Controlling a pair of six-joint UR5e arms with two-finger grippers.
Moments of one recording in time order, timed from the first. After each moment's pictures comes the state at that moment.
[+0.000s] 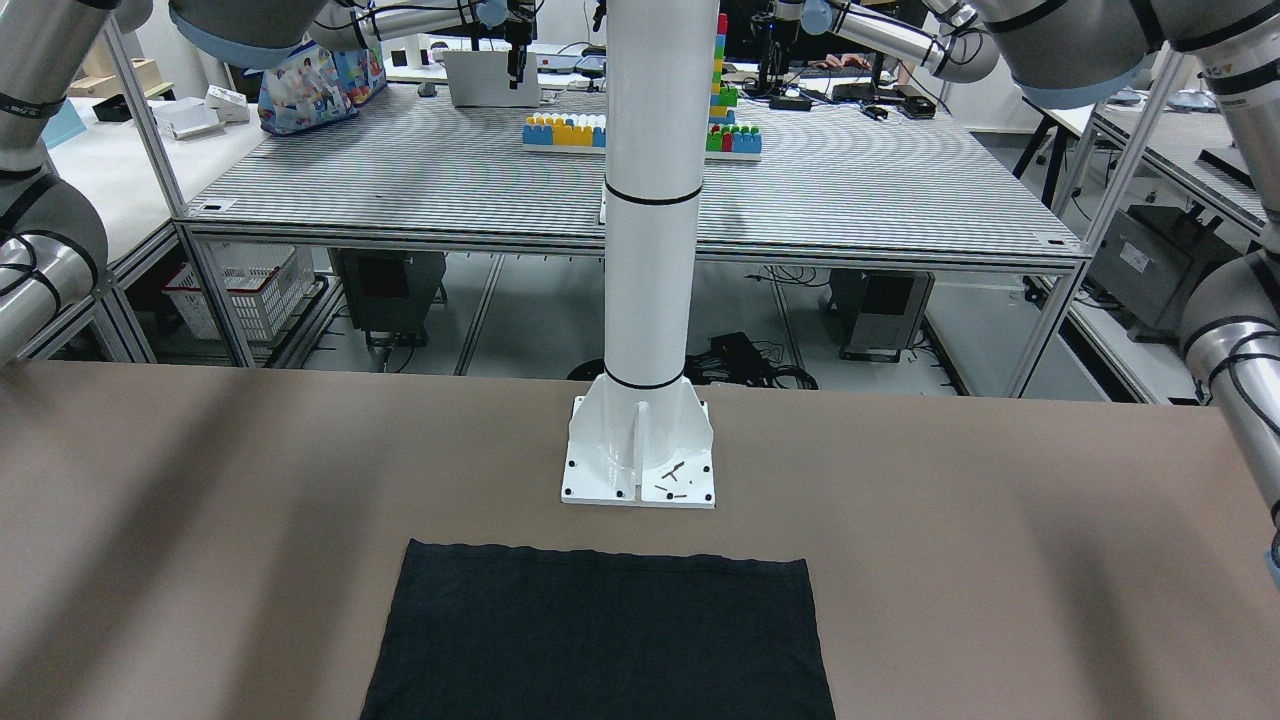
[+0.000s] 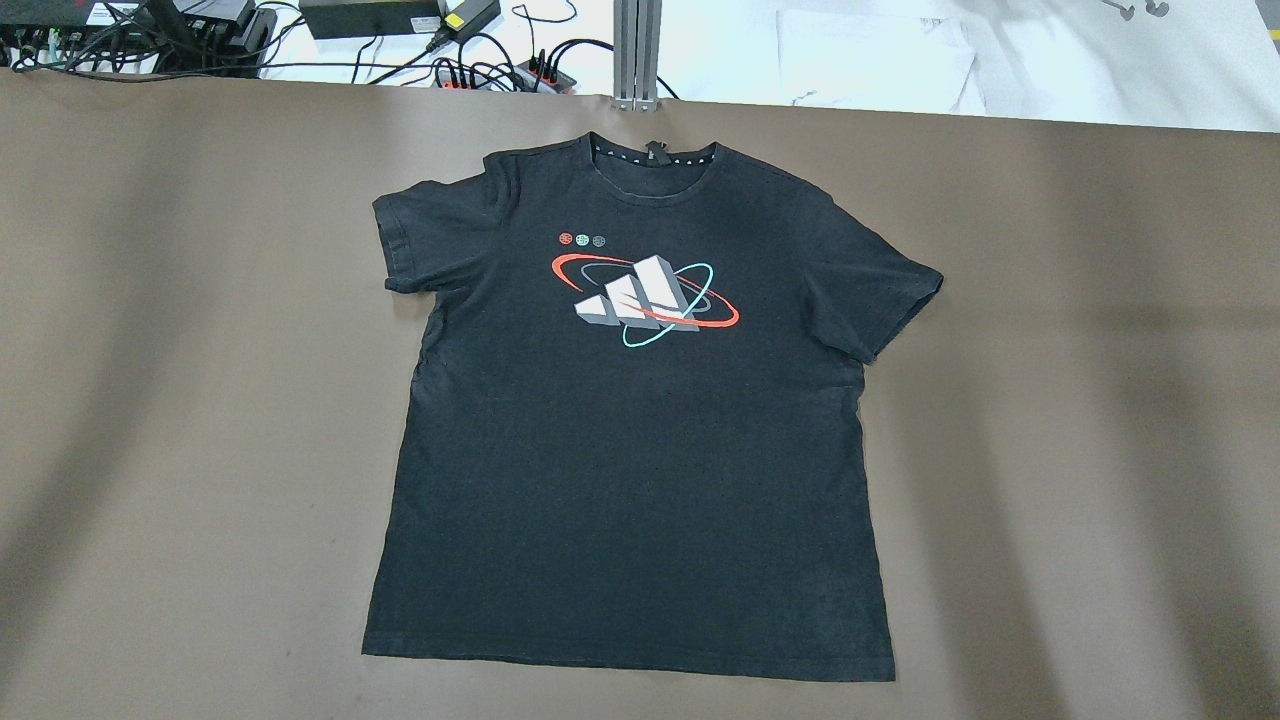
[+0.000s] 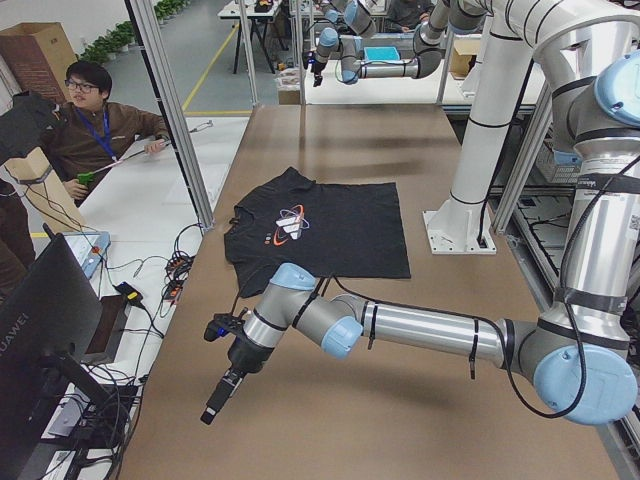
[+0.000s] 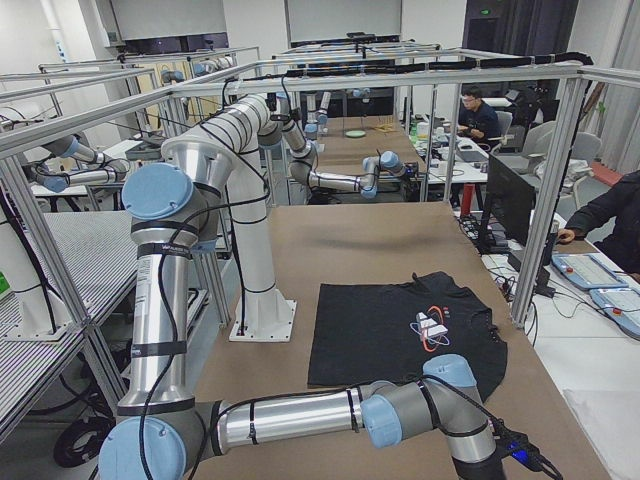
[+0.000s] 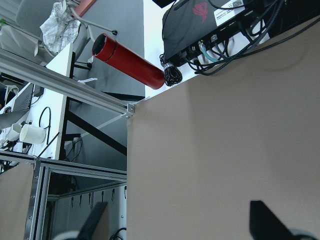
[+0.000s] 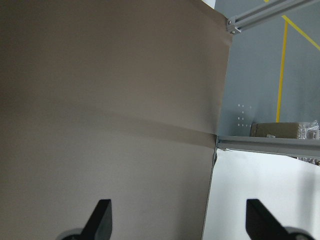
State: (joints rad) left arm -1.39 -1.78 -1.50 -2.01 -1.53 -0.19; right arm 1.52 -1.47 1.63 -1.38 1.77 -0.04
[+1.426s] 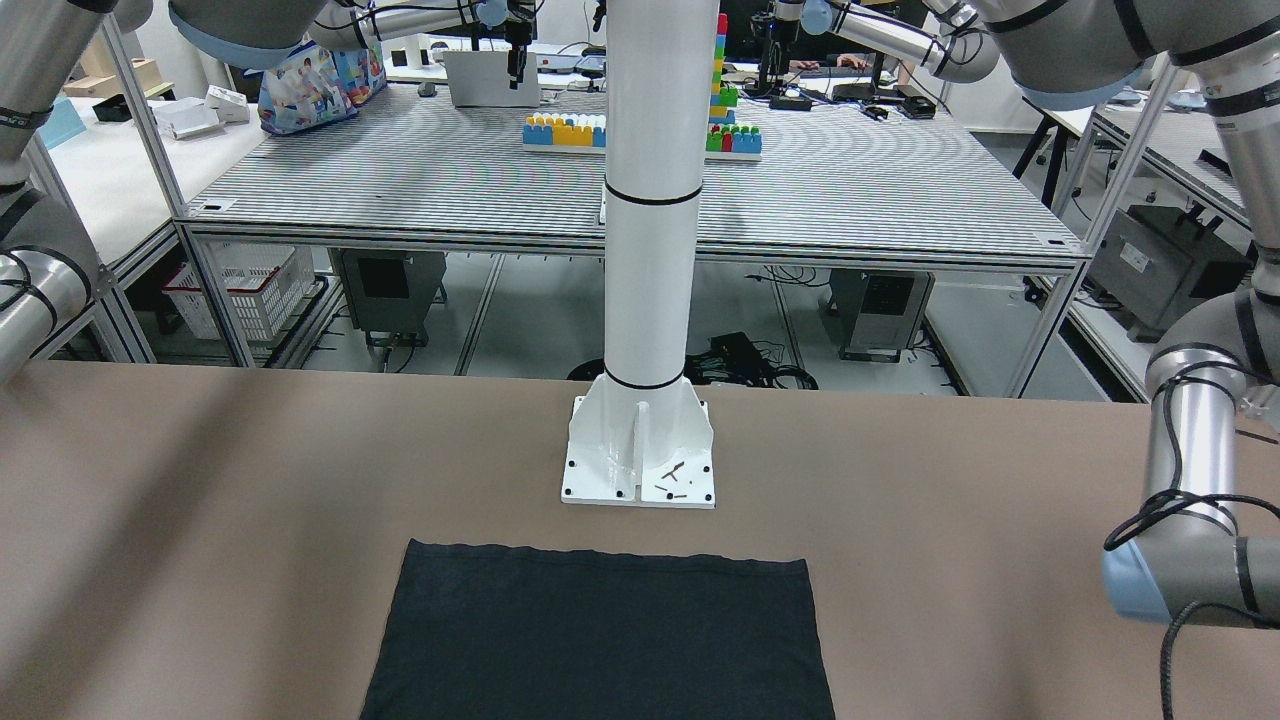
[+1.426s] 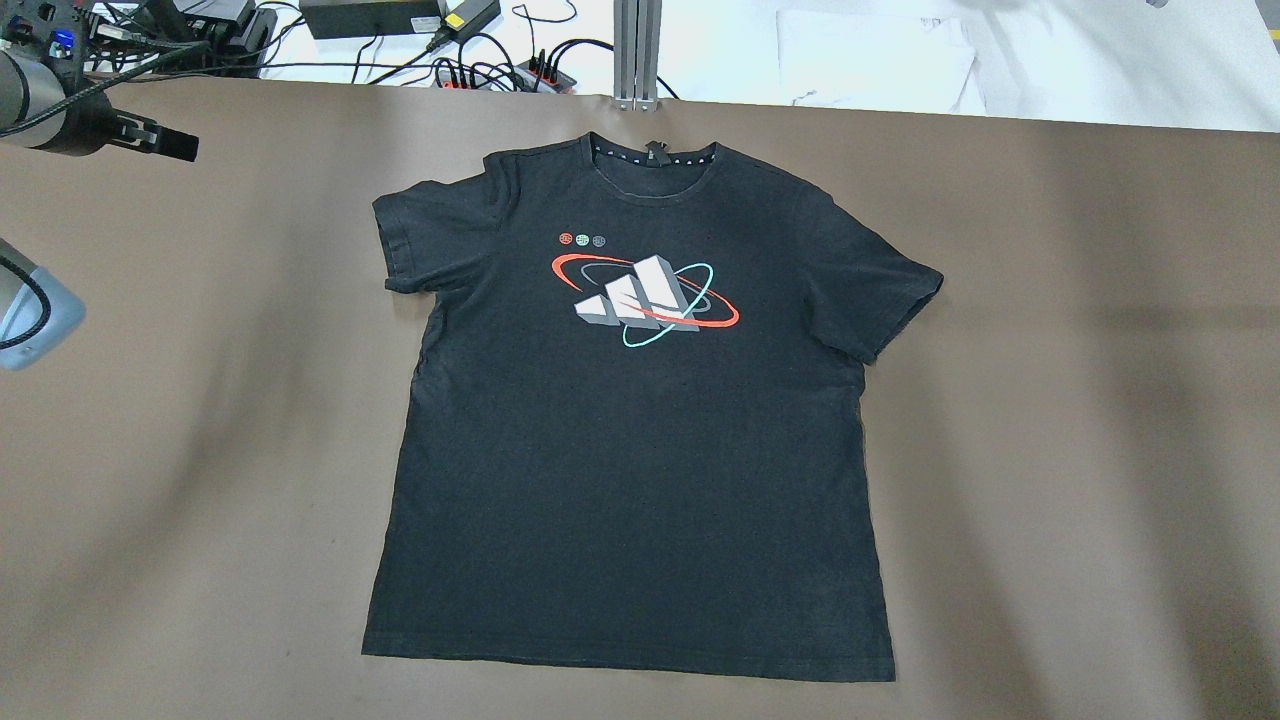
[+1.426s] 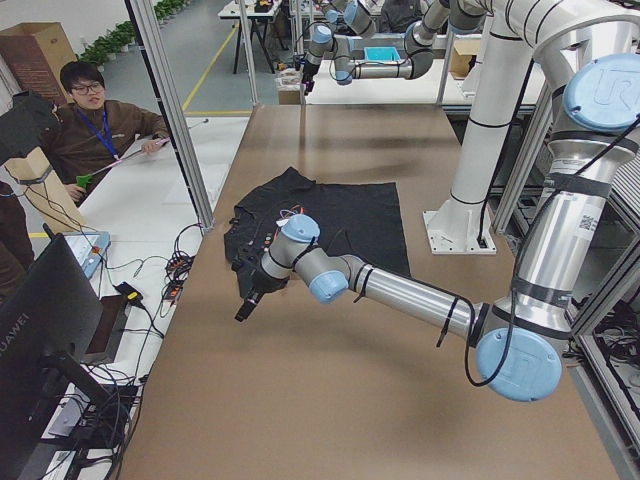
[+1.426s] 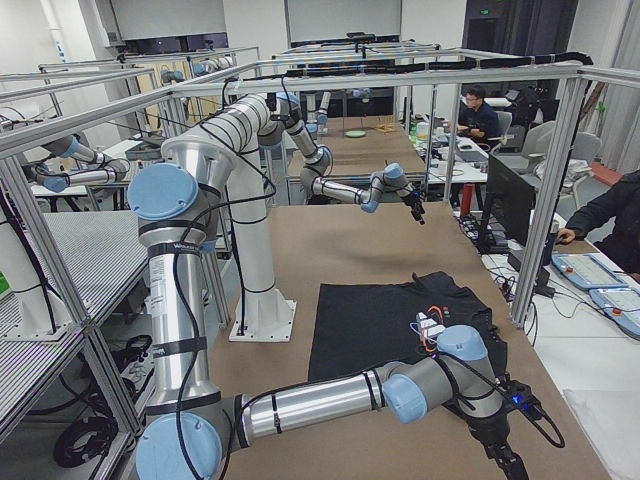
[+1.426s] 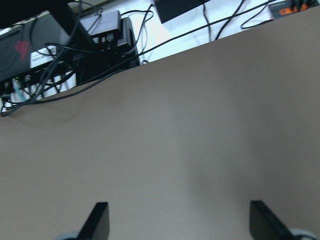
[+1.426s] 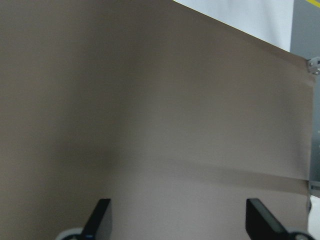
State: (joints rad) left arm -1.16 -1.93 -1.57 -2.09 -1.85 -0.59; right arm 1.47 -1.37 1.61 -1.30 2.03 0.16
